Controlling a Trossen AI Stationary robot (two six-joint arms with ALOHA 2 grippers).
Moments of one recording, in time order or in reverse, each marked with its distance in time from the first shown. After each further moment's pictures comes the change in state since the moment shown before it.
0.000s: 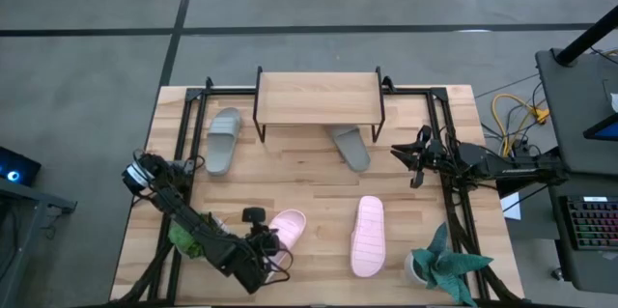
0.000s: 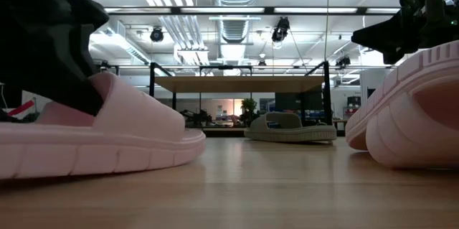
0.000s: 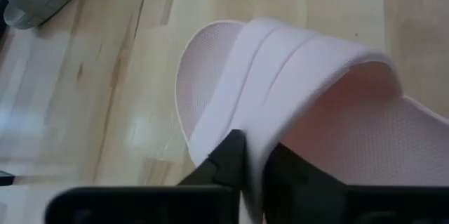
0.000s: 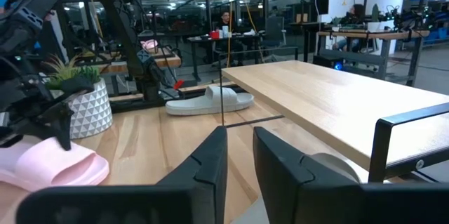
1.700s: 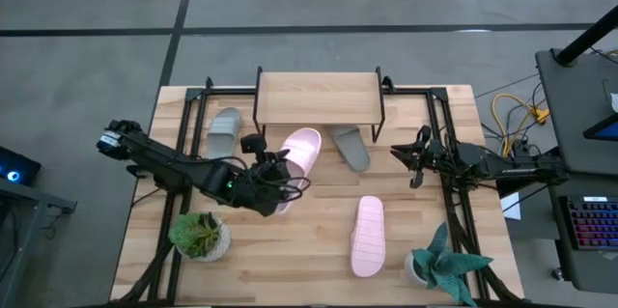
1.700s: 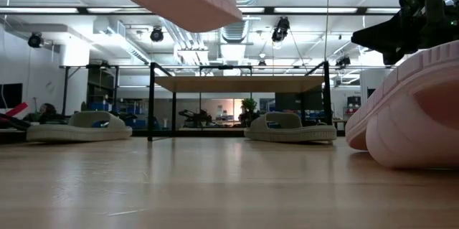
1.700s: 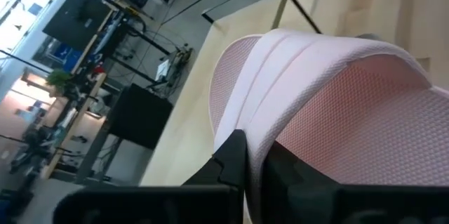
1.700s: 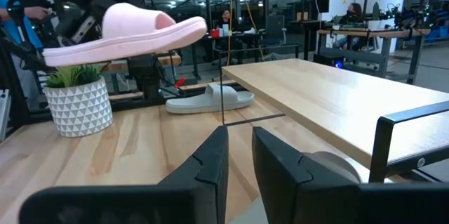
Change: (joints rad) left arm 0.387 -0.391 0.114 0.025 -0.349 0.692; right arm 0.000 0.006 0.000 0.000 -0.001 0.002
